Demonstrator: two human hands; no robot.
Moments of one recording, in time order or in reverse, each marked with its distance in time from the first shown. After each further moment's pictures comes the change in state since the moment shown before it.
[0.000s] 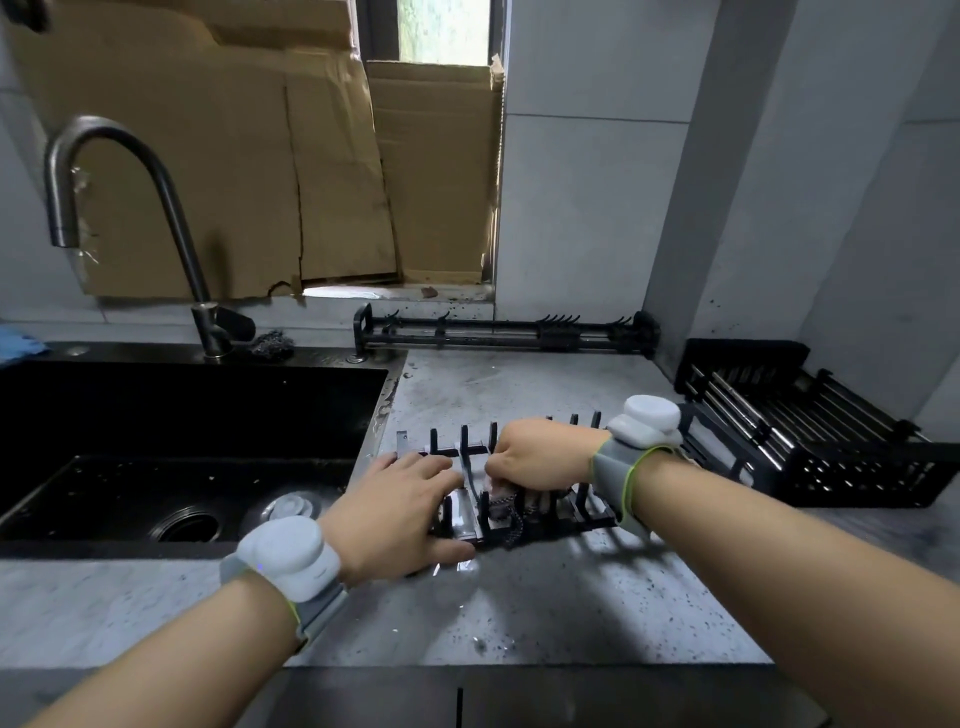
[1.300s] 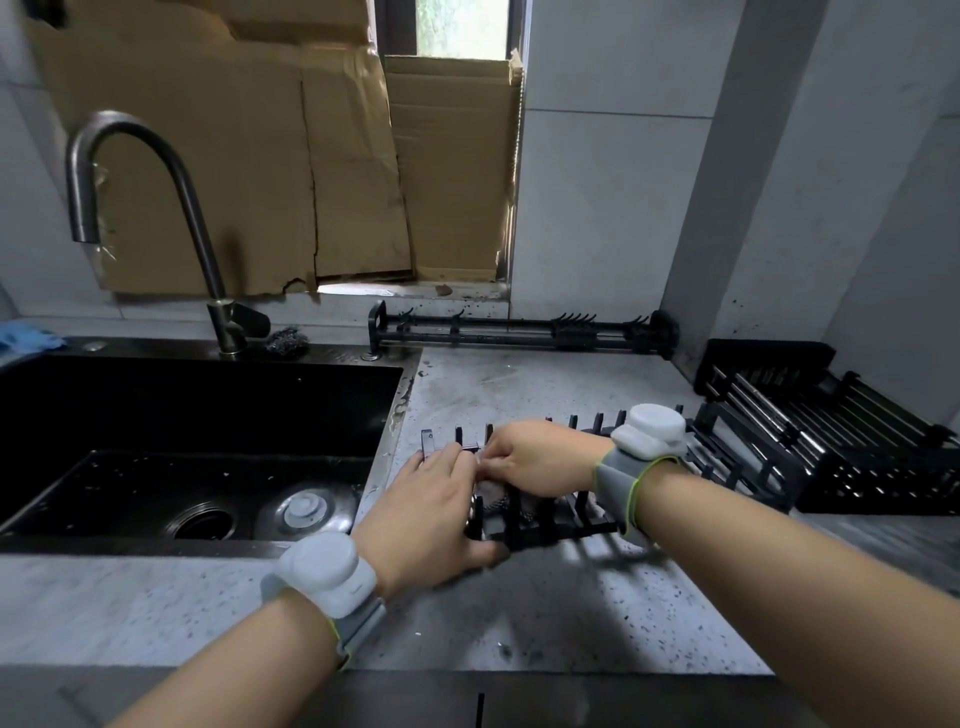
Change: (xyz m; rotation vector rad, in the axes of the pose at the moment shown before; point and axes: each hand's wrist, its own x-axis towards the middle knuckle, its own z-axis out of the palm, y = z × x) left_hand 0.003 0.013 0.007 -0.083 0.204 -0.063; right_hand 0.027 -0.004 0.014 -0.035 0.063 -0.116
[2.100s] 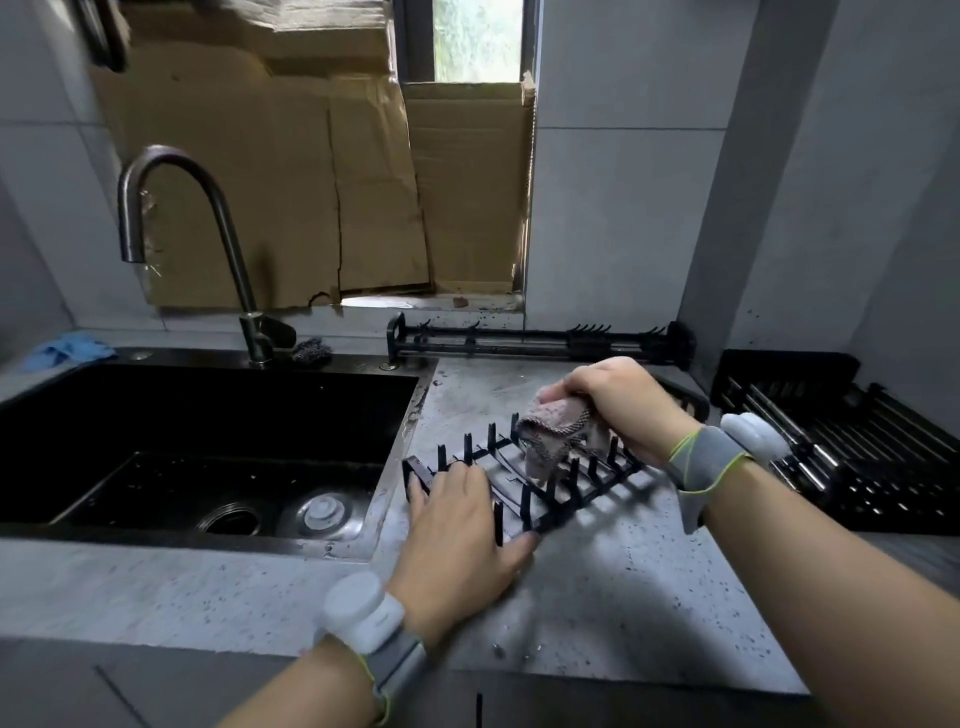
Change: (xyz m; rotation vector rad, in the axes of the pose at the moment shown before) left_hand -0.010 0.047 0.006 -0.069 0.072 -0.287; right_hand -0.034 0.049 -0.039 0.911 0.497 0.092
